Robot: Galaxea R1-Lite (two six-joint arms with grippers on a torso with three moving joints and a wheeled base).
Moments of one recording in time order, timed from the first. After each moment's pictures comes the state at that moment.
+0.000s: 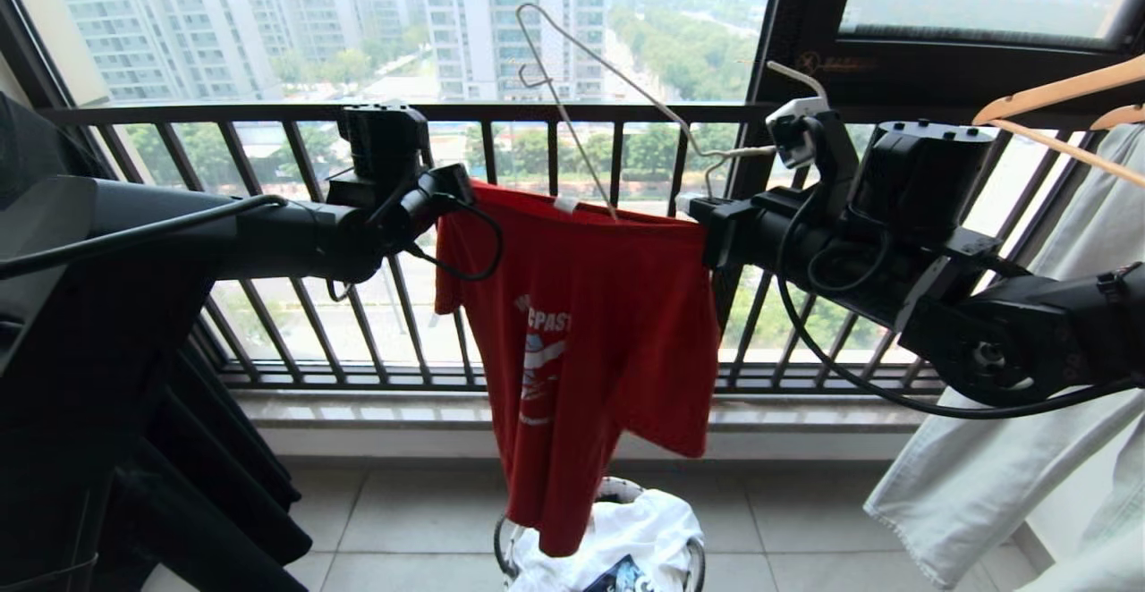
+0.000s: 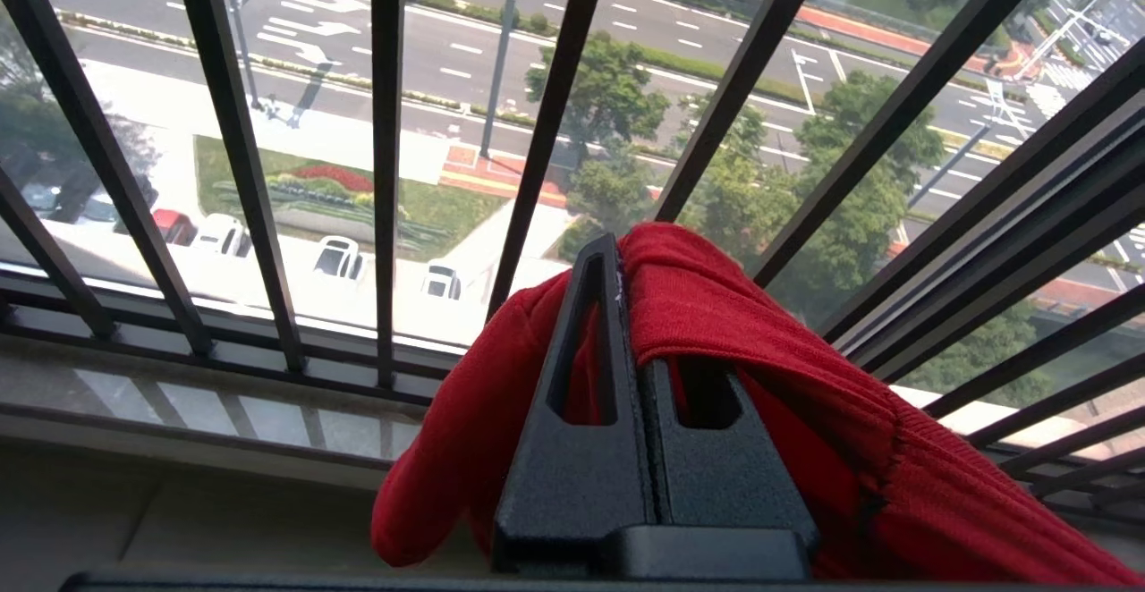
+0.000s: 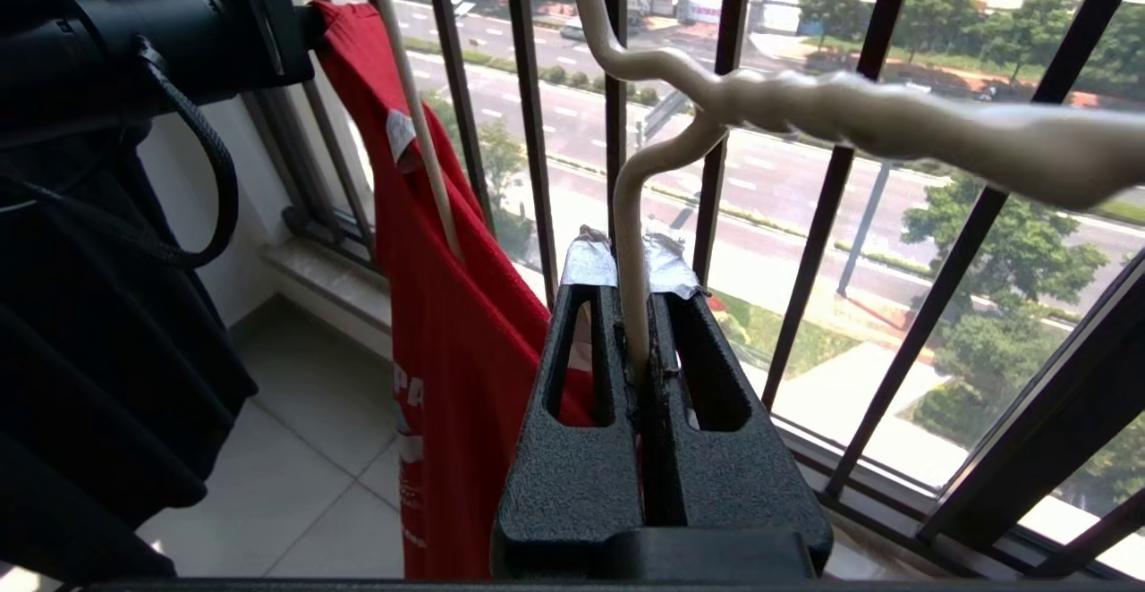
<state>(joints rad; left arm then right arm) -0.29 2.21 -1.83 -0.35 0.26 -0.29 0.42 1.83 -1.14 -0.76 0.11 0.00</state>
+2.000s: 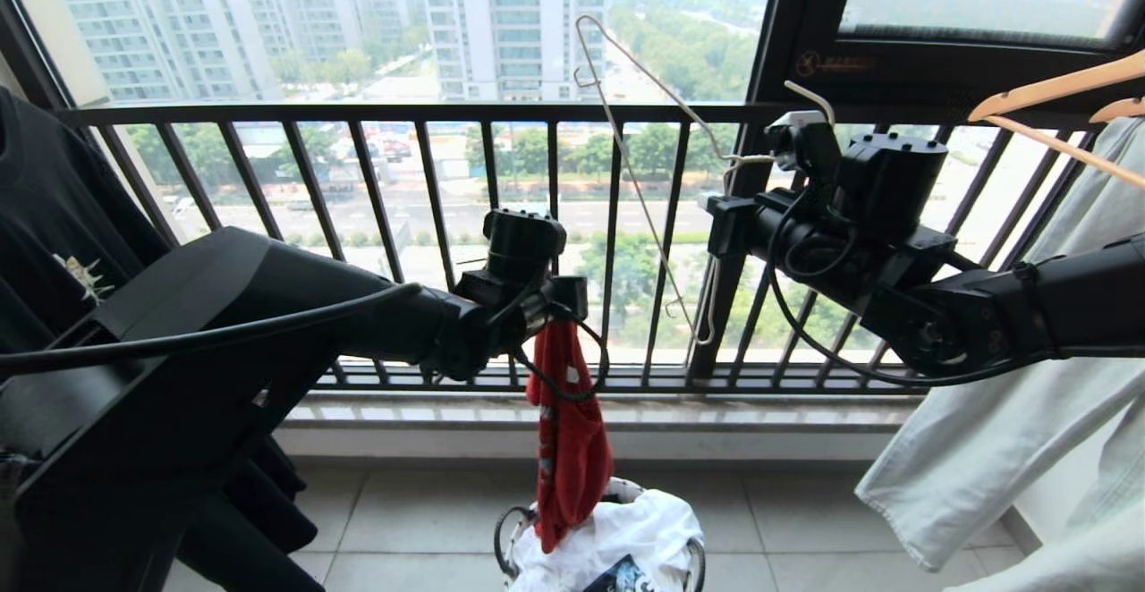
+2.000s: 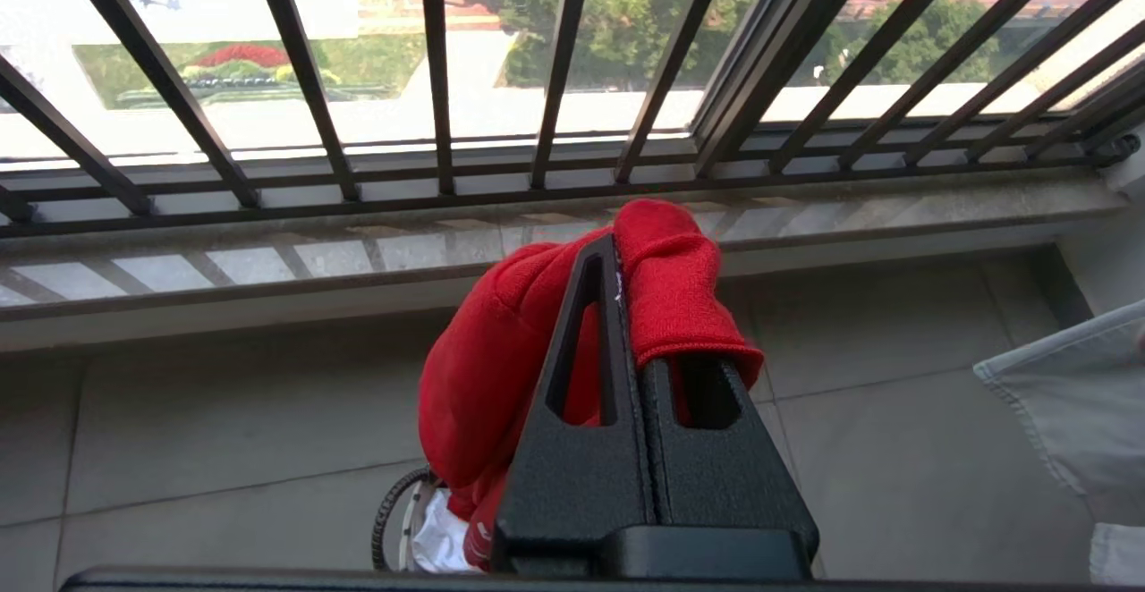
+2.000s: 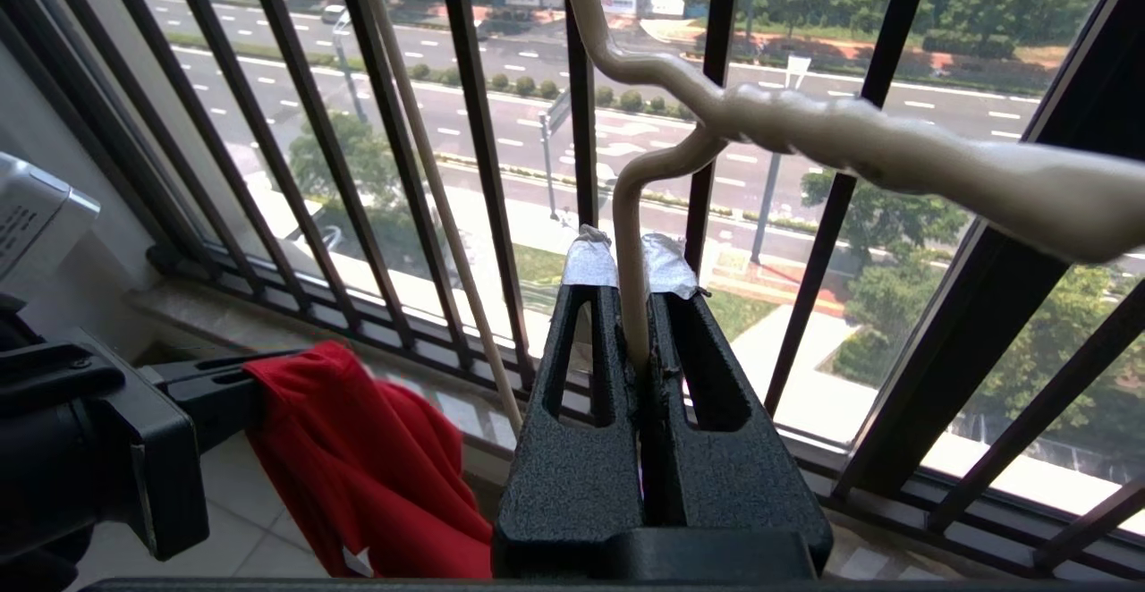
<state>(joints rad) -0.58 2.25 -1.60 -0.36 0.25 -0.26 0.36 1.95 -1.24 -0.79 0.03 0.01</state>
